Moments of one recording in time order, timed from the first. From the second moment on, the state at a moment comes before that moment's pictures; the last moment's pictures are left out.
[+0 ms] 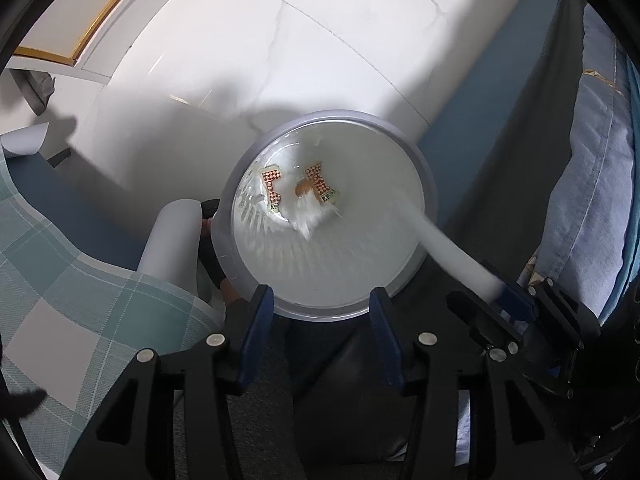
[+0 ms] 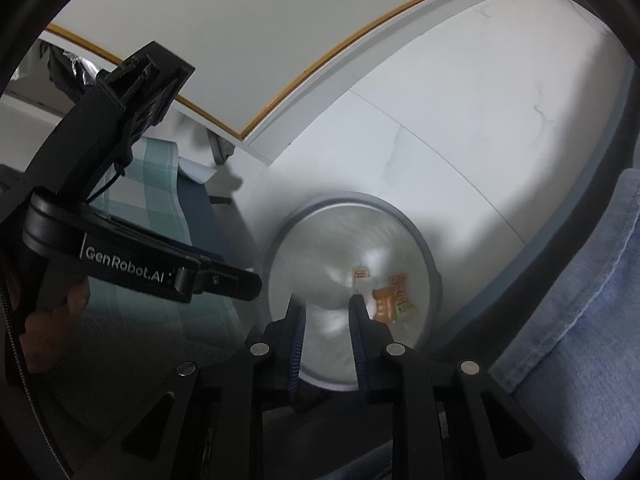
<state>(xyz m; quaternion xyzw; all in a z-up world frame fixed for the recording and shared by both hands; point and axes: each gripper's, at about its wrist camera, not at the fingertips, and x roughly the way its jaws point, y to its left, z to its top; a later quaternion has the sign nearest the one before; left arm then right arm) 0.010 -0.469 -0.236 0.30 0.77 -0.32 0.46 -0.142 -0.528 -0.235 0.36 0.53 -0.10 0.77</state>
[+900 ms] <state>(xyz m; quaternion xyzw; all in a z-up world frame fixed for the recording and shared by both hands) 0.036 -0.452 -0.121 0.25 0.63 -0.36 0.64 -0.155 -0.525 -0.162 0.33 0.47 -0.12 0.81</state>
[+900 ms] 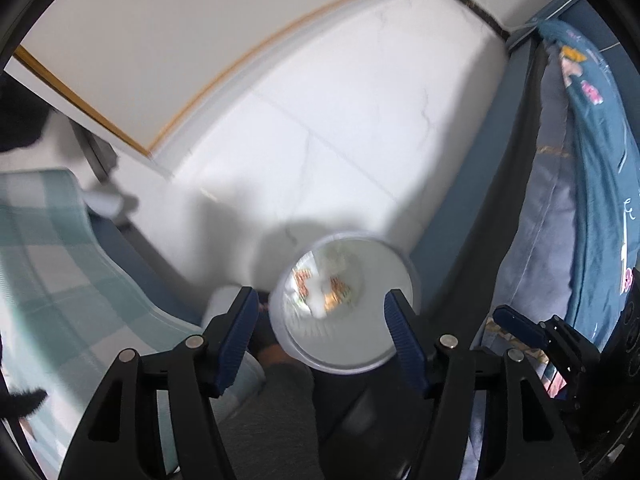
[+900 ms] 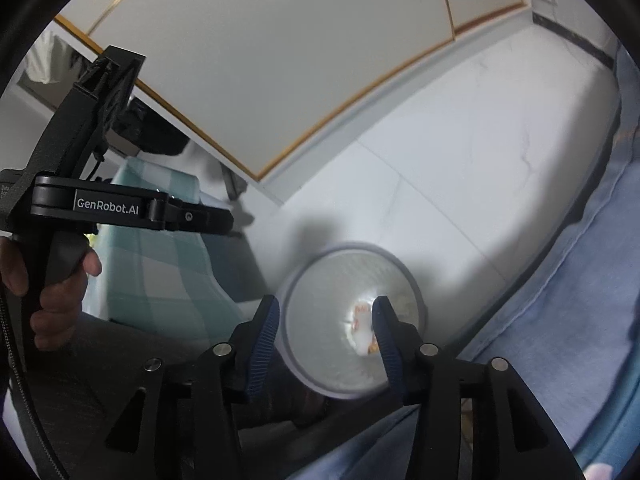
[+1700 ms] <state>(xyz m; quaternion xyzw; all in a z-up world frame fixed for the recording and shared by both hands) 0.071 -0.254 0.078 0.04 0.38 -0.20 0.90 -0.103 -0.437 0.016 0.21 0.28 -0.06 0.93</state>
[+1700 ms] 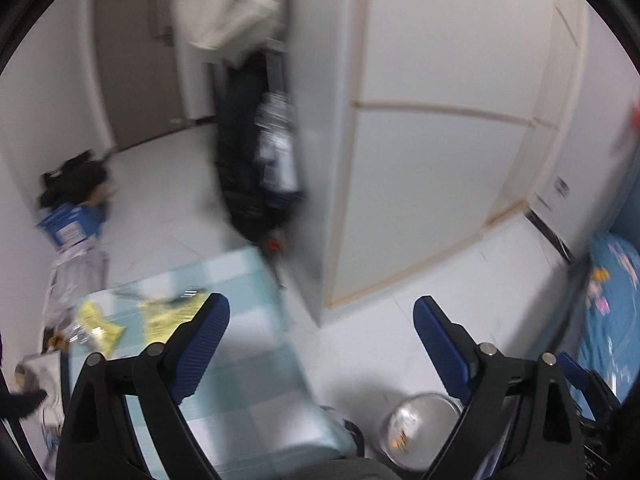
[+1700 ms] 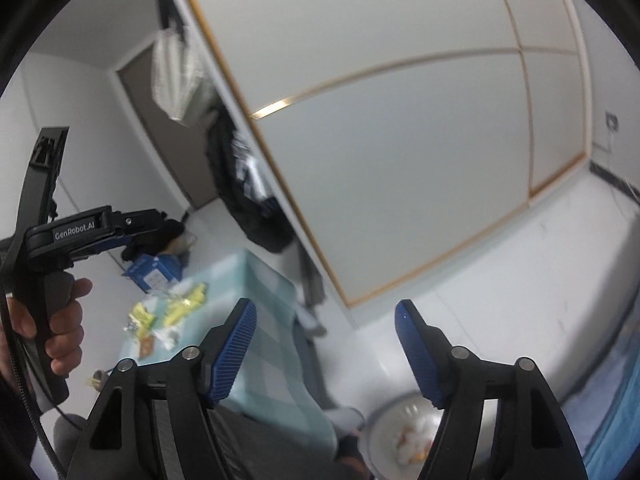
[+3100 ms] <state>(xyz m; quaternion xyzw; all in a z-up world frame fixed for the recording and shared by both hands) 0.131 0.036 0.015 -0.14 0.31 0.01 0.94 0.103 -0.145 0.019 0.03 0.28 0.18 0.94</state>
